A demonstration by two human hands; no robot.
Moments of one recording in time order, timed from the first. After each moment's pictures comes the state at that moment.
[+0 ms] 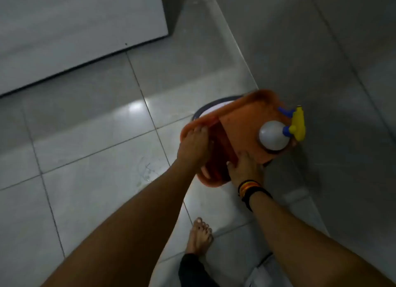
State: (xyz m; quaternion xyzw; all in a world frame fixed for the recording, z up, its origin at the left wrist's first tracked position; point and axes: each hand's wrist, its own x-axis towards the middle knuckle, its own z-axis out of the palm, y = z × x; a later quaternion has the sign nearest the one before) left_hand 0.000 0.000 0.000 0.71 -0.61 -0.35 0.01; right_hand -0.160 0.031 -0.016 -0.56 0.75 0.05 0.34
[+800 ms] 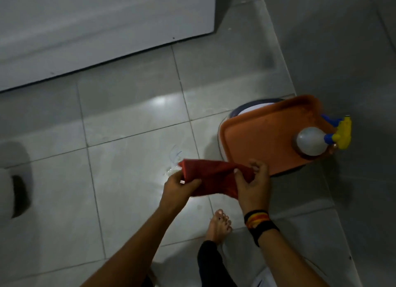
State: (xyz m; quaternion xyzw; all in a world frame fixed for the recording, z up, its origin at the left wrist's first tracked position) left_hand 0.107 0.182 0.055 0.79 -0.18 -0.53 0.25; right_hand -0.079 0.119 0.049 -0.43 0.72 -0.27 0.47
